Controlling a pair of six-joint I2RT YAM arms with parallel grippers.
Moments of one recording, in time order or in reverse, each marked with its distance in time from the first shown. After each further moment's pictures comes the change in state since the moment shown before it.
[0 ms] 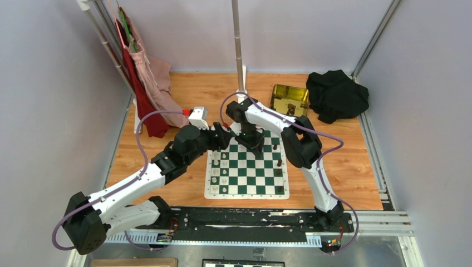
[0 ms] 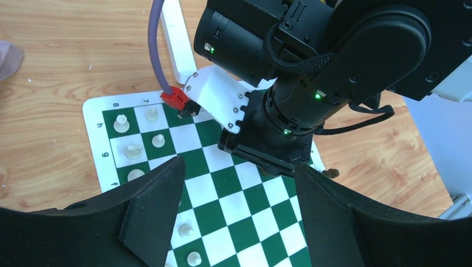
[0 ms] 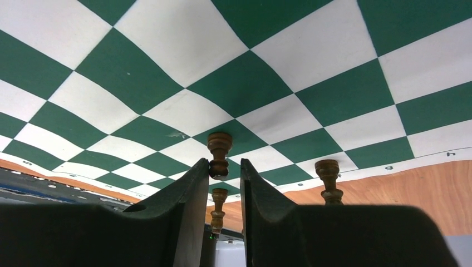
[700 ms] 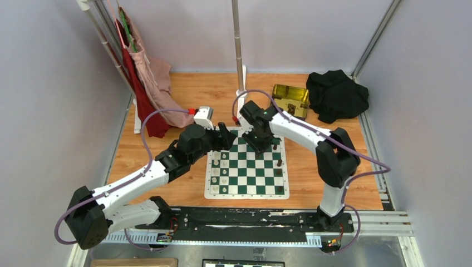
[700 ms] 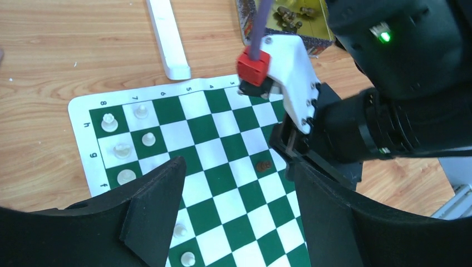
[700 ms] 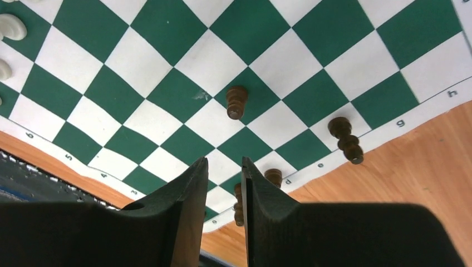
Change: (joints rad) left arm -0.028 0.055 0.029 -0.001 0.002 0.004; right arm -0.007 -0.401 -0.393 0.324 -0.037 0.090
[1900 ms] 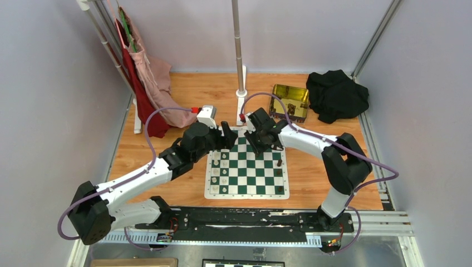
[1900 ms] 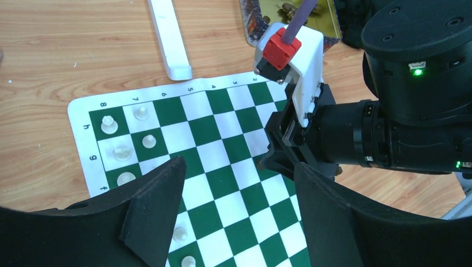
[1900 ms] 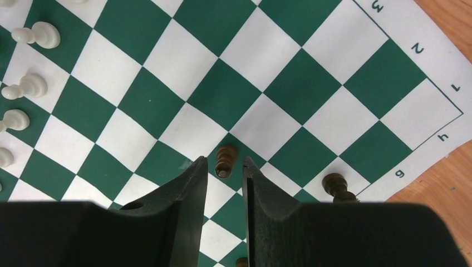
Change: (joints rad) left arm -0.012 0.045 0.028 0.000 -0.018 0.008; right arm -0.026 -0.155 -0.369 0.534 0.029 0.113
